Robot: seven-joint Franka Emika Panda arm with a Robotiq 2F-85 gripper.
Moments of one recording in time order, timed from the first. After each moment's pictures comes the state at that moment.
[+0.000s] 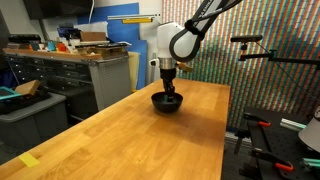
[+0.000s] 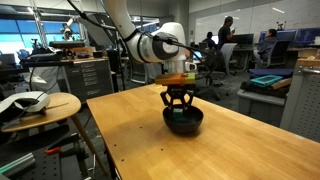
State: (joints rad) arm -0.07 0.47 0.04 -2.07 -0.23 2.54 -0.54
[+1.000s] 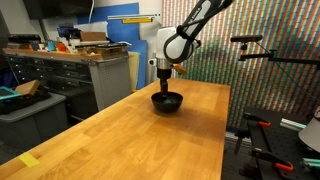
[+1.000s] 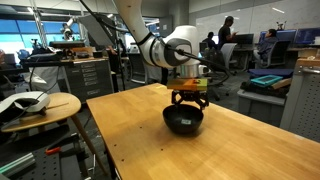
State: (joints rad) arm -0.15 0.57 0.06 -1.95 -0.15 2.60 -0.53
